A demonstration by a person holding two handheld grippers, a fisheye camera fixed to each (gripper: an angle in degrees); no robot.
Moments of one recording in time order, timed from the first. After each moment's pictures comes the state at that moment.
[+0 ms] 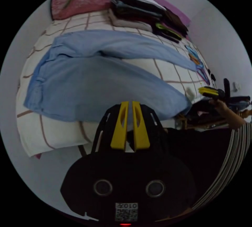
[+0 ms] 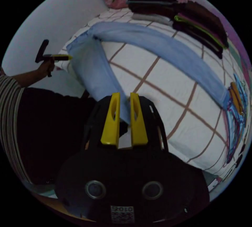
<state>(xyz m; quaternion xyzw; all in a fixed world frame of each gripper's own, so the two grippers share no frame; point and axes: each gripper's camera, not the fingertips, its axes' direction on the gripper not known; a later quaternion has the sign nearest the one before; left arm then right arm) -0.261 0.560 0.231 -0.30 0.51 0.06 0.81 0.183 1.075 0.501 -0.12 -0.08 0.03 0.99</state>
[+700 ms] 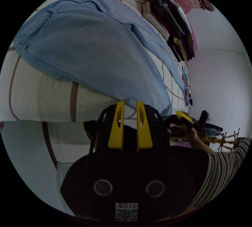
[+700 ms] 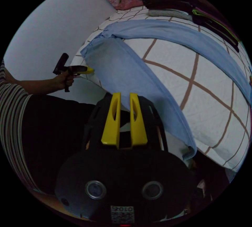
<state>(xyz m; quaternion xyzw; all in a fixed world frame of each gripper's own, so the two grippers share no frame) -0.349 0.714 0.358 -0.40 0.60 -0.12 0.68 0.121 1.216 0.501 -0.09 -0.18 0.08 0.98</state>
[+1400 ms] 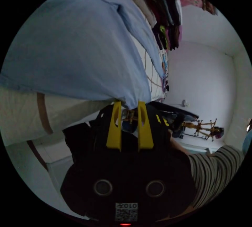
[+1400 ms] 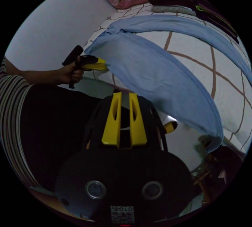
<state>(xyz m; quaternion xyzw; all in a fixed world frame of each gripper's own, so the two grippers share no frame) -0.373 0.753 0.437 -0.44 0.71 -0.12 0.54 0.045 1.367 0.436 -0.09 -0.19 0.12 0.97</state>
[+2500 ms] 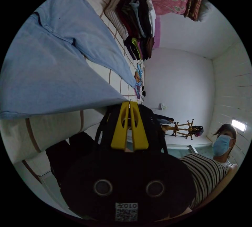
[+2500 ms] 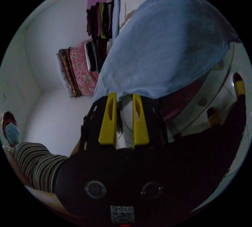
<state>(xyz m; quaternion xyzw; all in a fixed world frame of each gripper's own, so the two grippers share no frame) -0.428 0.653 0.493 -0.39 0.78 -0.17 0.47 0.067 1.606 0.384 0.25 -0.39 0.58 0.67</state>
